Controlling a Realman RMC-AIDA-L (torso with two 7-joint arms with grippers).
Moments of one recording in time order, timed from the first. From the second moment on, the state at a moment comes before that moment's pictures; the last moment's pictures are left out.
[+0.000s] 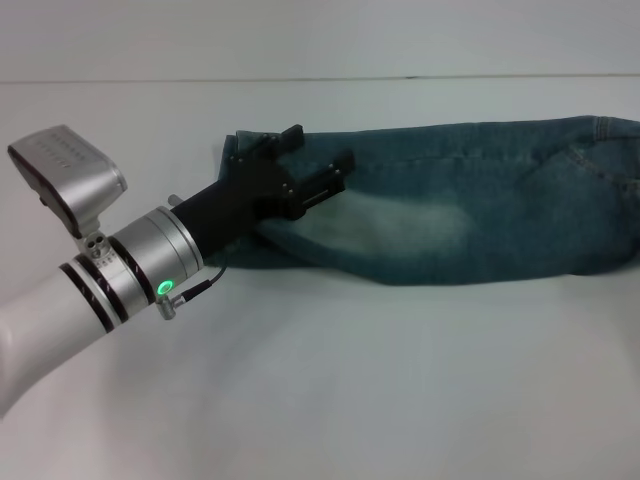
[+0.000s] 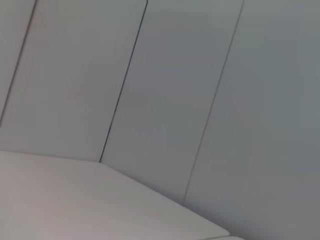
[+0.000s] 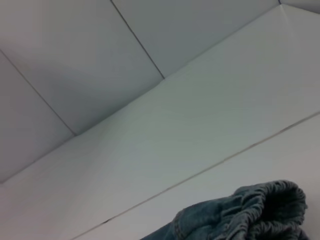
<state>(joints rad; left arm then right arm) -0.67 -2.18 0.80 0.12 1.31 1.23 -0.88 0.39 2.03 -0.33 -0.46 -1.75 -1.05 1.59</state>
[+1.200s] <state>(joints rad) -0.79 -2.18 0.12 -0.41 1.45 0.97 -0.01 0.31 2.06 -0.25 -0.53 -1.75 -1.55 1.72</state>
